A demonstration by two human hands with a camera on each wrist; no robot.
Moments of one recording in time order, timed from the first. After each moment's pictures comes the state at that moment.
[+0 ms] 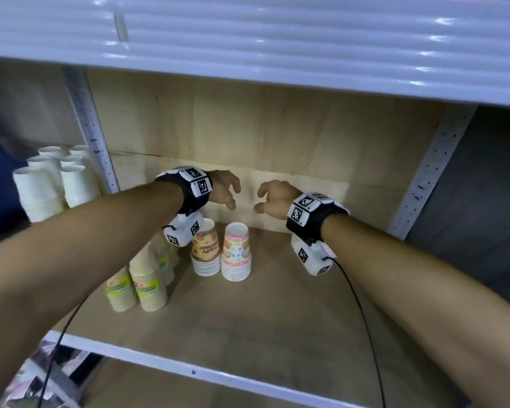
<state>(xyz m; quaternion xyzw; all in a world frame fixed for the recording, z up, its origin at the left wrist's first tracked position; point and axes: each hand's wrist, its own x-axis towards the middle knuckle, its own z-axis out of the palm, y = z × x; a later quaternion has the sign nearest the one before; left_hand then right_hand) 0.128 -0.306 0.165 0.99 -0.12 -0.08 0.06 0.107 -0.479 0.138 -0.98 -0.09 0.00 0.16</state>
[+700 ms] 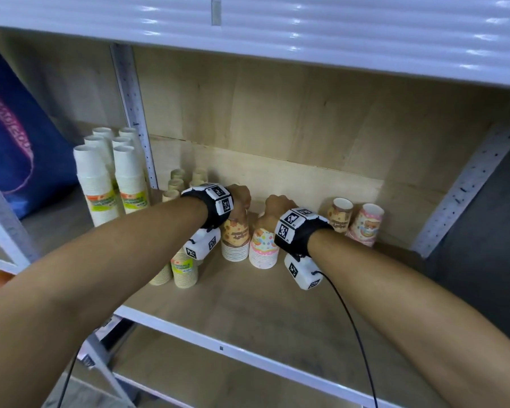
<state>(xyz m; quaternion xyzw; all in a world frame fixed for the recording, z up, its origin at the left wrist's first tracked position) 0.104 -0.265 0.112 0.99 -0.11 -0.10 0.07 0.091 -0.406 0.089 -0.99 -0.06 0.03 0.10</state>
